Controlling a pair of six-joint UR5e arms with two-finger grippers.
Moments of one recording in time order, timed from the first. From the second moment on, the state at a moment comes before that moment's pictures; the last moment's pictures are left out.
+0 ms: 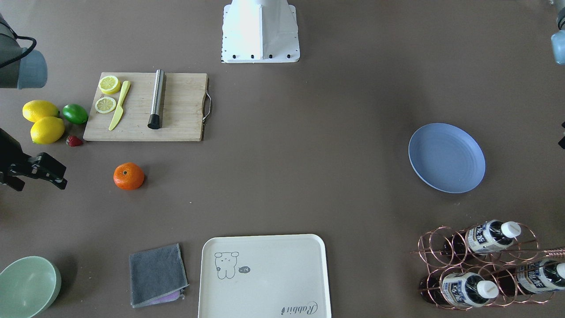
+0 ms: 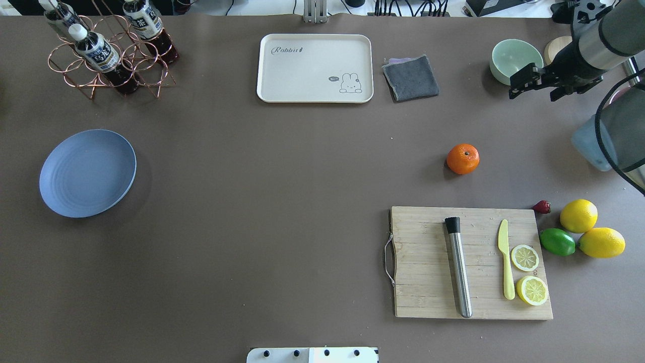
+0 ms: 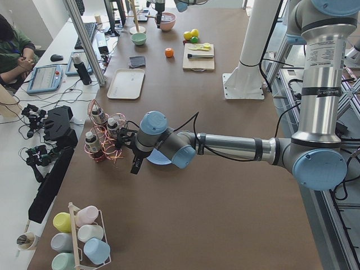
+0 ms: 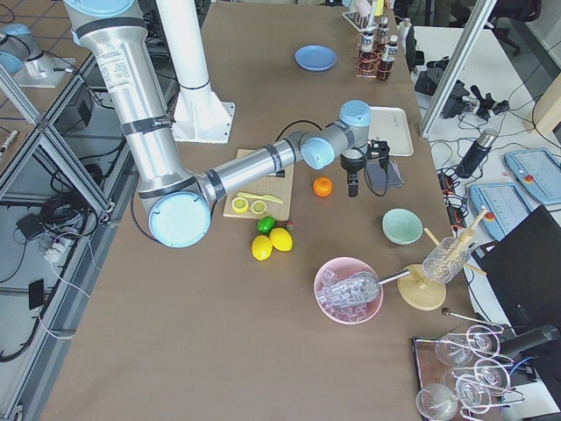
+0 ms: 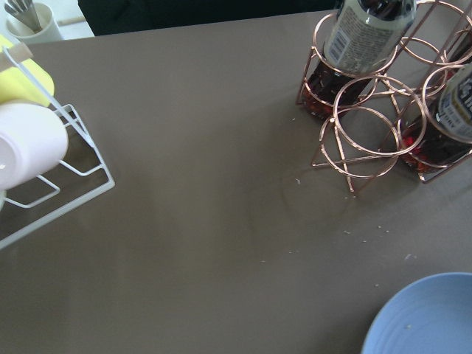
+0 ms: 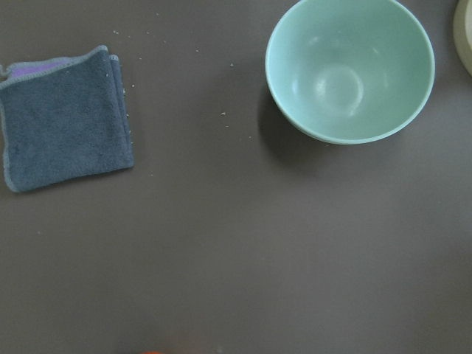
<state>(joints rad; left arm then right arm) -1.38 -1.57 -1.59 -2.29 -2.26 -0.57 1.07 -1.26 1.67 -1.33 2.17 0.82</state>
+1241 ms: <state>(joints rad) -1.03 -1.58 -1.38 -2.66 -2.07 -0.89 0.86 -1.26 1.69 -1.26 2.00 1.03</state>
